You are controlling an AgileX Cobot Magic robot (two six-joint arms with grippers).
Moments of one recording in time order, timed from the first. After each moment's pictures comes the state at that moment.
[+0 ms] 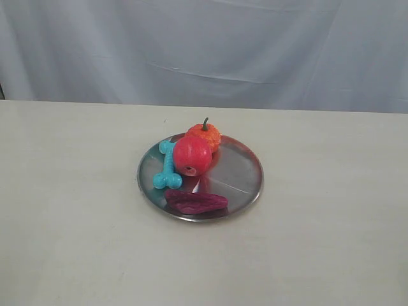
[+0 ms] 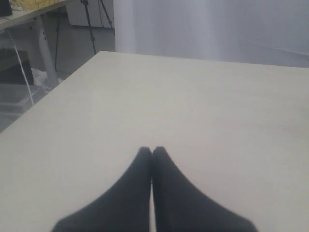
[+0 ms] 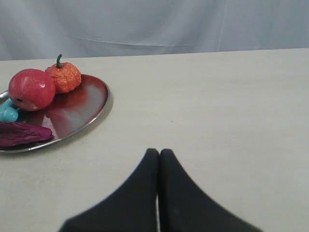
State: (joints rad) left arm 0.26 0.00 0.00 0.00 0.35 0.02; right arm -0.33 0.01 0.00 0.00 0.35 0.12
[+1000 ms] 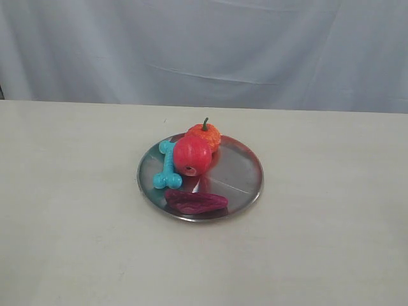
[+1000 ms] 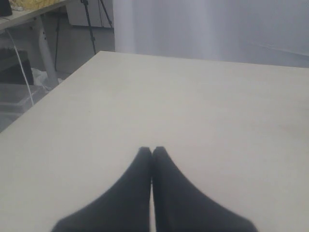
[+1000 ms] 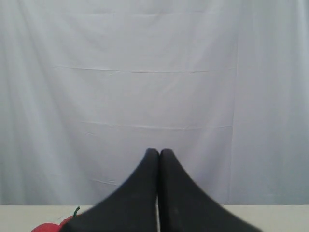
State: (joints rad) left arm 0.26 0.00 0.00 0.00 0.35 0.02; right arm -0.33 0.01 0.00 0.00 -0.19 0.12
